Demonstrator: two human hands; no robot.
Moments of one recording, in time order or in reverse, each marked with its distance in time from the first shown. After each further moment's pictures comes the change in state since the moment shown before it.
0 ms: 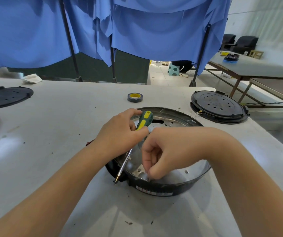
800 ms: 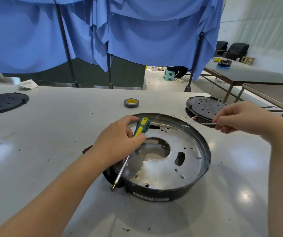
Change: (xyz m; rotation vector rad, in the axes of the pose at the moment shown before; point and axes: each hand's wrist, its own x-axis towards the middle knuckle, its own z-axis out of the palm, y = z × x) left_hand -0.002 0.001 0.000 -0.006 -0.026 -0.034; right_hand -0.069 0.120 -0.062 0.254 0.774 0.451
